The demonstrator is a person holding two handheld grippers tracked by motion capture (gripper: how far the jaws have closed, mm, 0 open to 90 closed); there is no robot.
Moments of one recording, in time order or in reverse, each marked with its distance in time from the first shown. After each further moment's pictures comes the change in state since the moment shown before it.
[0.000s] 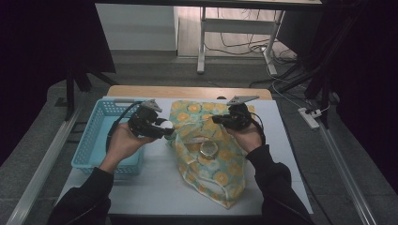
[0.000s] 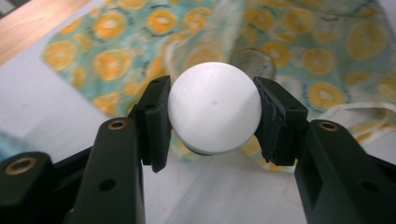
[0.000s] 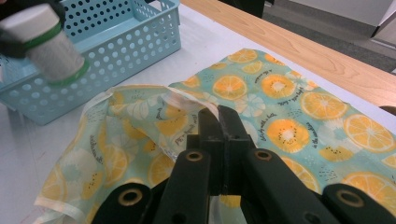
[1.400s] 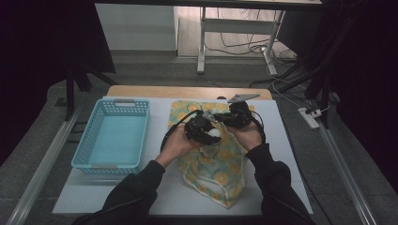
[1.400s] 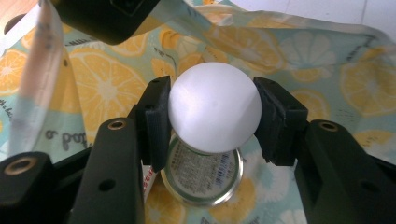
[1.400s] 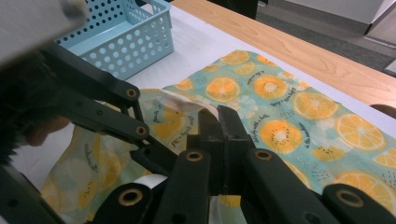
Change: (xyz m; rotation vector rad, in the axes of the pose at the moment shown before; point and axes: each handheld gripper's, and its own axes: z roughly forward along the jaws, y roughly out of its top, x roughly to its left) left arm -0.045 0.067 0.134 0.009 -0.071 0.188; right arm -0.006 0.002 0.001 -0.003 -0.021 0.023
